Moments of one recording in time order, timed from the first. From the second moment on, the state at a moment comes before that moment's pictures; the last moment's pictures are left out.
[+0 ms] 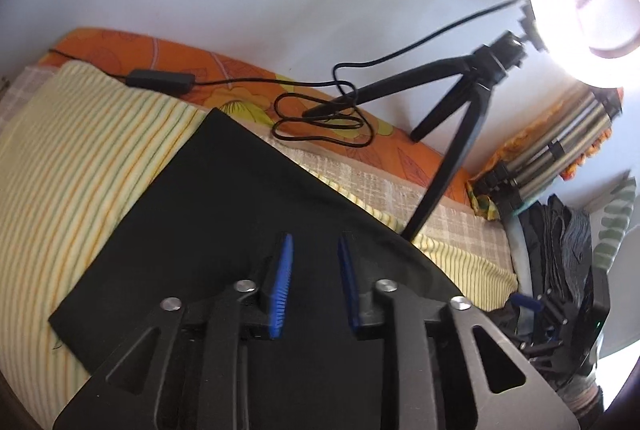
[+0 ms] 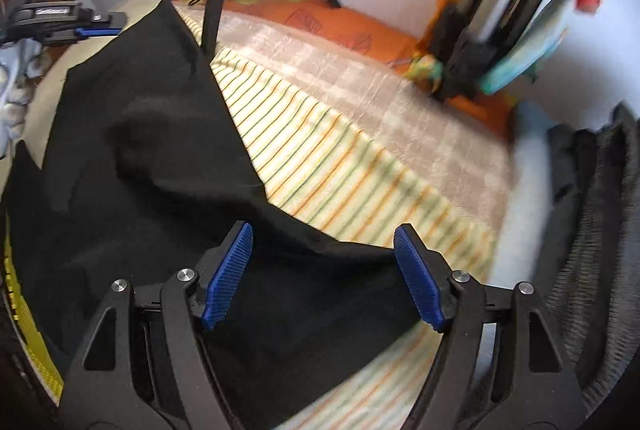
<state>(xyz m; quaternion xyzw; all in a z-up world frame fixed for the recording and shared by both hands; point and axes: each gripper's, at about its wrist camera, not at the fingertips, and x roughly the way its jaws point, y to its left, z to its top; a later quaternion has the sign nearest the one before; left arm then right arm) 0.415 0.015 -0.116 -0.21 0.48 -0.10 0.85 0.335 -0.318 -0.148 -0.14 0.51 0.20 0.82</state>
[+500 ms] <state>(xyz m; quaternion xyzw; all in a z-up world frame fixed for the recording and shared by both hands) 0.449 0.029 -0.131 -0.30 0.49 -0.08 0.81 0.220 -0.259 -0.118 -0.18 0.42 0.30 0.84</state>
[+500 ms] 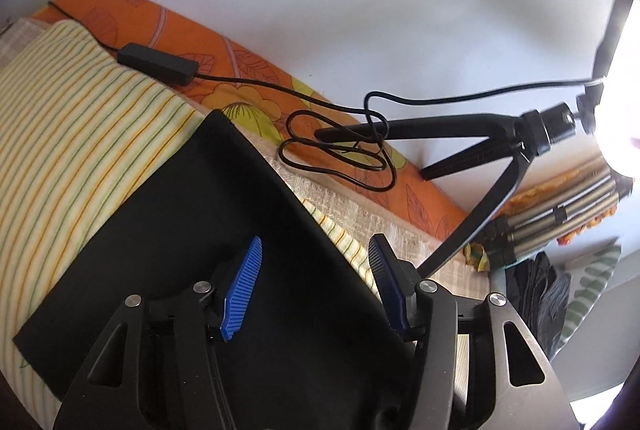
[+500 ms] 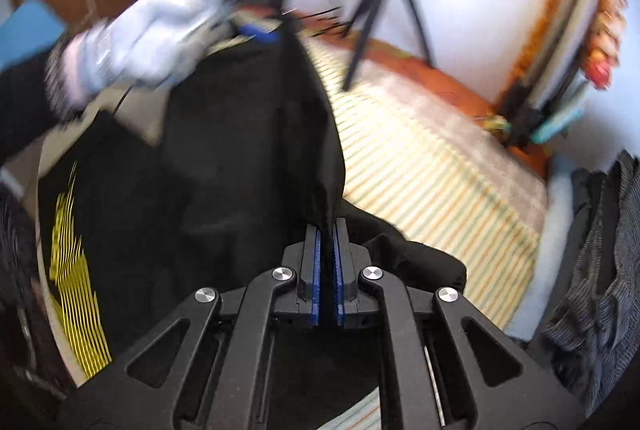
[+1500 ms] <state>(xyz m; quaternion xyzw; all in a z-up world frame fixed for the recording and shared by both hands) 0.377 0.060 -0.089 -0.26 0.41 -0.06 0.87 0.202 -0.267 -0.124 -0.21 0.42 0.24 0.85</state>
